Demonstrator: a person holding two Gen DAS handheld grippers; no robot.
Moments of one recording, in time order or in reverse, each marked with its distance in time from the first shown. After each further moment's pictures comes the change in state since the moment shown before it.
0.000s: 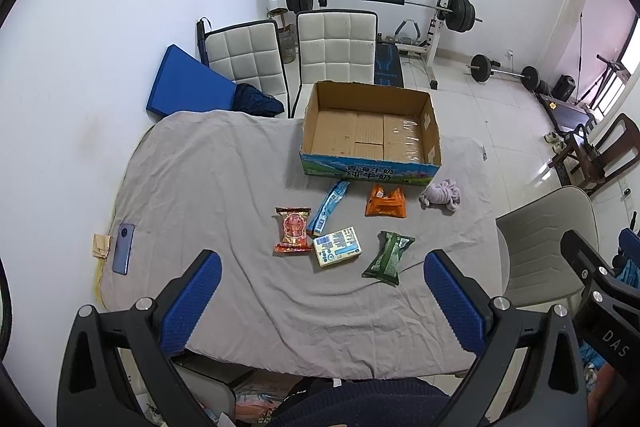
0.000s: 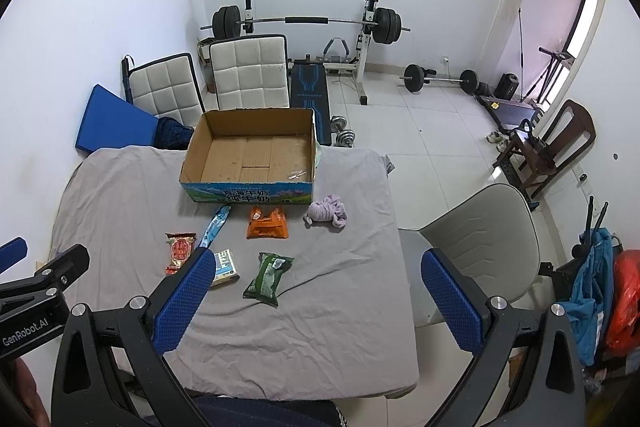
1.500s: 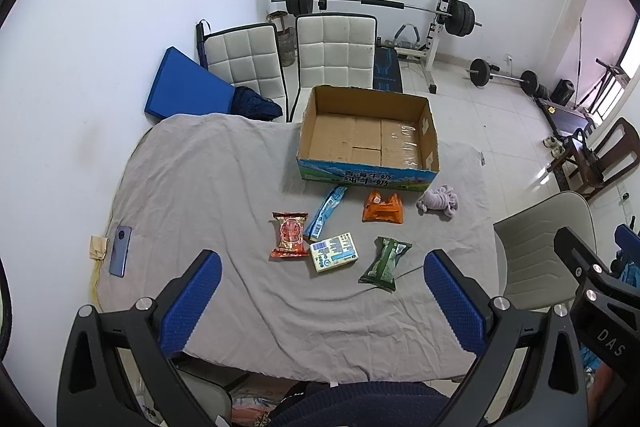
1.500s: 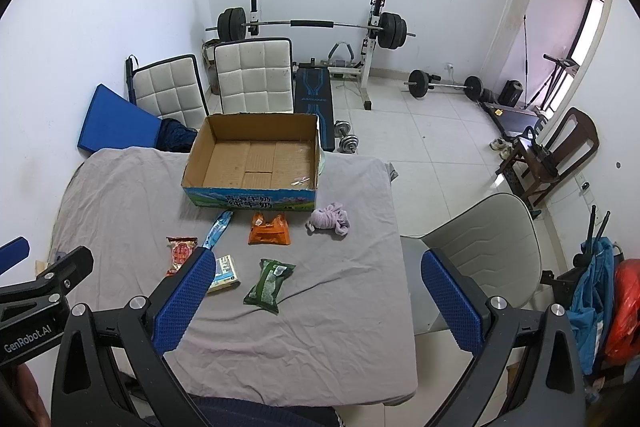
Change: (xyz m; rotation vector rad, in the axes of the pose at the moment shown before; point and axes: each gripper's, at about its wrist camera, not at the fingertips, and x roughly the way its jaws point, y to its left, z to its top) left arm -0.001 -0.003 0.015 -0.011 -0.009 -0.008; right arm 0.004 0.005 0.010 -0.021 -0.019 0.011
